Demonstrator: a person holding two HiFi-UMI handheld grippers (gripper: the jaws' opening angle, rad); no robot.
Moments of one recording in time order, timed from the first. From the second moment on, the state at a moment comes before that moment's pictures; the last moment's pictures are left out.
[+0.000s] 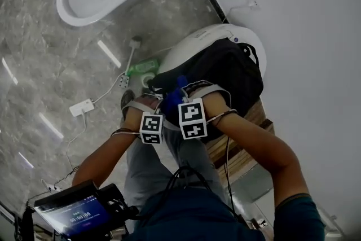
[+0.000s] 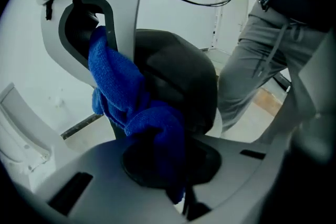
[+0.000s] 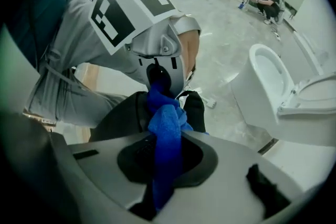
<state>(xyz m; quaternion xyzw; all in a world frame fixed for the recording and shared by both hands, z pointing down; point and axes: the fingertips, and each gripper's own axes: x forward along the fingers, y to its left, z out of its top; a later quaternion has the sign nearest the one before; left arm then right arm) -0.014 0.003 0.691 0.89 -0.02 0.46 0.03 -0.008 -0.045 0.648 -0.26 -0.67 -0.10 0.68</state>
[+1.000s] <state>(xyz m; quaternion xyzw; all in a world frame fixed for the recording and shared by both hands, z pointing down) -0.103 0.028 0.709 0.83 -0.09 0.52 0.18 -0.043 0.060 0.677 0.51 -0.58 0.63 0.03</state>
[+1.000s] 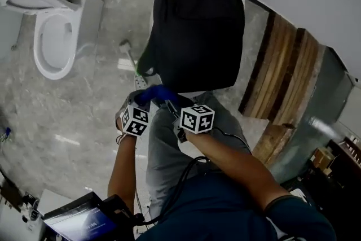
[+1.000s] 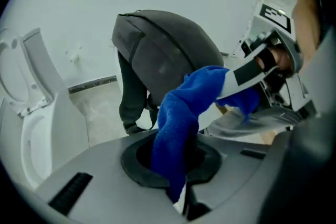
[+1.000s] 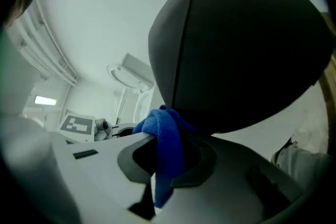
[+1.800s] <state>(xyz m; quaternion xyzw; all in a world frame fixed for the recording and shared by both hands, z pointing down) -0.066 0.042 0.712 0.82 -0.19 0.47 0.26 -0.018 0.086 0.708 0.48 -0.63 0.61 -0.02</state>
